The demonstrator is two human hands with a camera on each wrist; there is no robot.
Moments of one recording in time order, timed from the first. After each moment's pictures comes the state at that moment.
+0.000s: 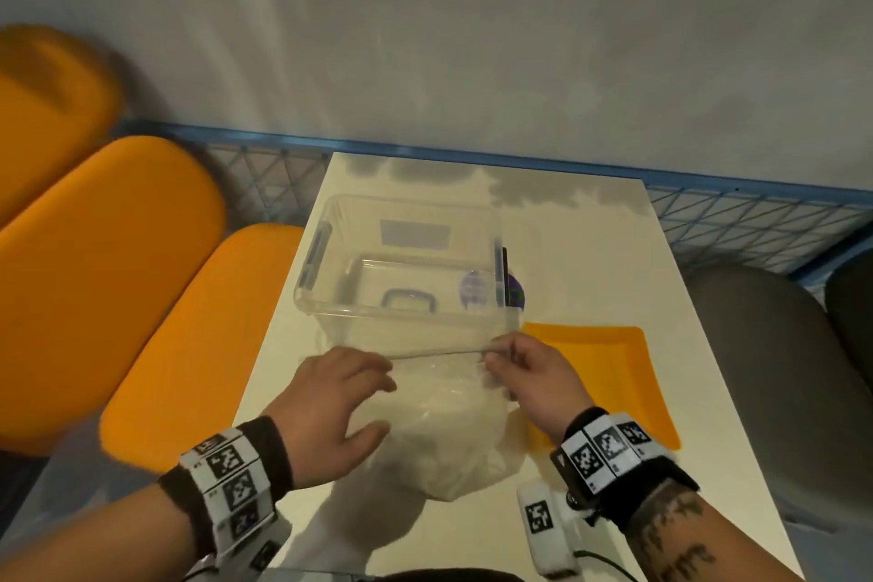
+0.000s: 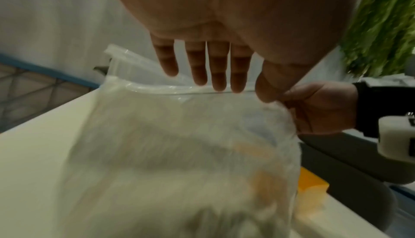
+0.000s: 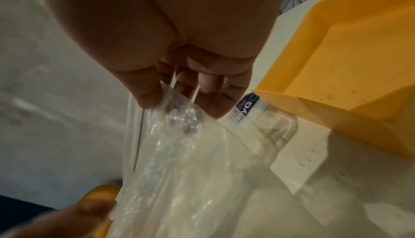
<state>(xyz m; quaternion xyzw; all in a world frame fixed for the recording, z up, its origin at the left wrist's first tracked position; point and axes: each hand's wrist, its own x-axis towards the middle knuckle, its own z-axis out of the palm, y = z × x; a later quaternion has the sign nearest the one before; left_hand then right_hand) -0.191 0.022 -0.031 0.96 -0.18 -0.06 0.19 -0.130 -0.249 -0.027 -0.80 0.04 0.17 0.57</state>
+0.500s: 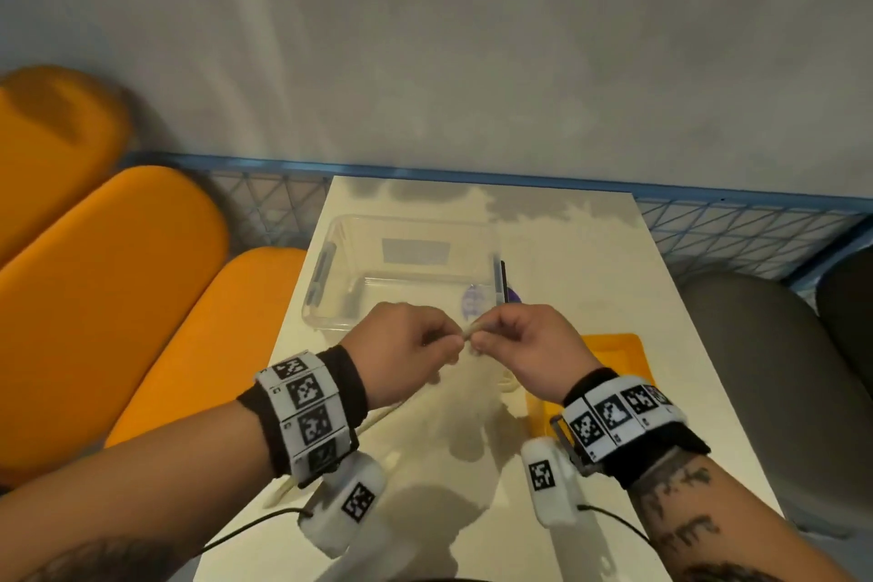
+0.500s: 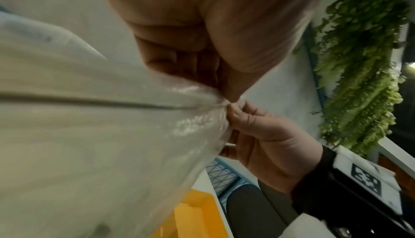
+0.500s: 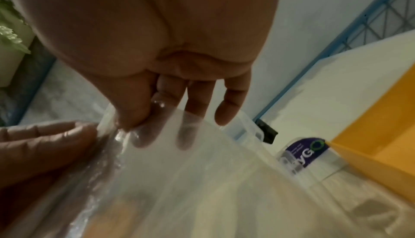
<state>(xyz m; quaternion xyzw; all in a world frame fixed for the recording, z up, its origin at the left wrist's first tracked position) -0.137 -0.038 0.047 0.90 -0.09 -0.13 0.42 -0.113 -0.236 0.031 -0.85 -0.11 0.14 0.50</state>
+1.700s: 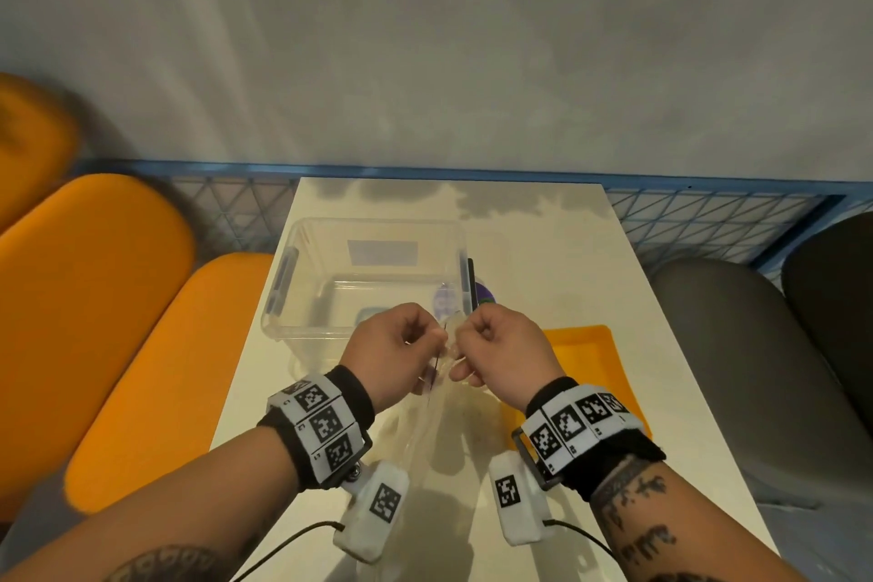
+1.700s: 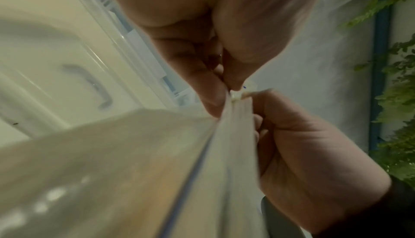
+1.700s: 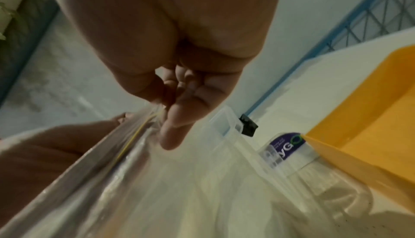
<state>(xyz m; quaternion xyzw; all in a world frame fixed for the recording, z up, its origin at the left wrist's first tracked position) -0.125 -0.082 0.010 0.80 0.06 -0.09 0.59 -0.116 -0.240 0.020 -0.83 0.04 0.15 0.53</state>
